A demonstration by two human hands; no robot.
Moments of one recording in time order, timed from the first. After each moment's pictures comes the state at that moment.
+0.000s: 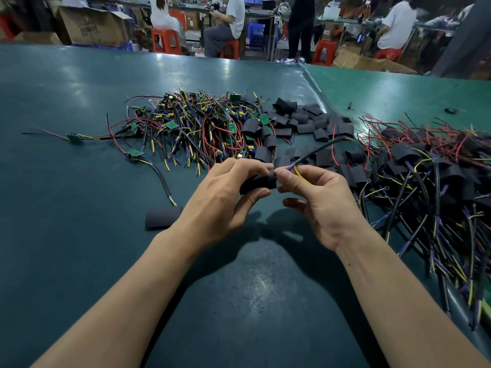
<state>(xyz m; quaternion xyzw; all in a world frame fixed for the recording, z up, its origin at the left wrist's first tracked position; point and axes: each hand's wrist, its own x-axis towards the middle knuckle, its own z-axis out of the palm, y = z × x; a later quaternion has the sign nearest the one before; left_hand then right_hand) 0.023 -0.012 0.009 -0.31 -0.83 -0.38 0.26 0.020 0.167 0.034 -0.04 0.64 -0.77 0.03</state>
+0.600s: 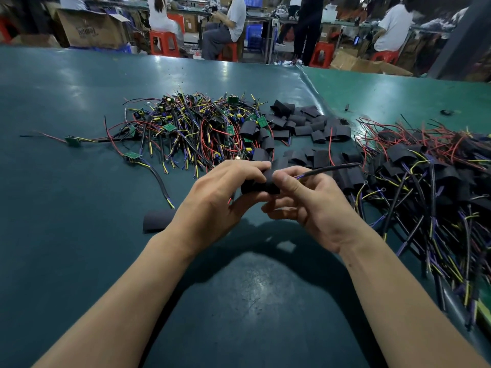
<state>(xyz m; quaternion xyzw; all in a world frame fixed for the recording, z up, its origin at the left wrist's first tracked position) 0.026 -0.013 0.019 -0.34 -0.80 -0.37 0.33 0.023 0.171 0.038 -0.11 0.60 -0.78 0.12</state>
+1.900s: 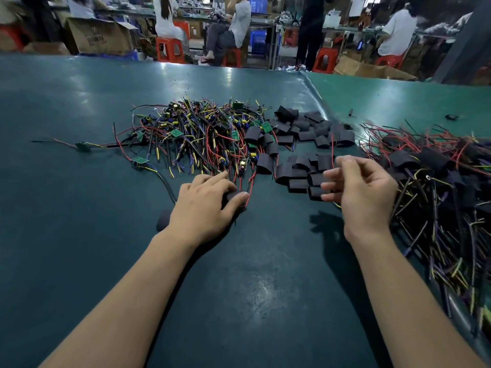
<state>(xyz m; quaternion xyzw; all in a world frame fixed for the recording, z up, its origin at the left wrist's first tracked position) 0.000 -0.034 -0.008 -0.07 -0.97 -0.19 0.13 -0.003 0.201 0.030 0.06 0.65 -0.71 -0.26</state>
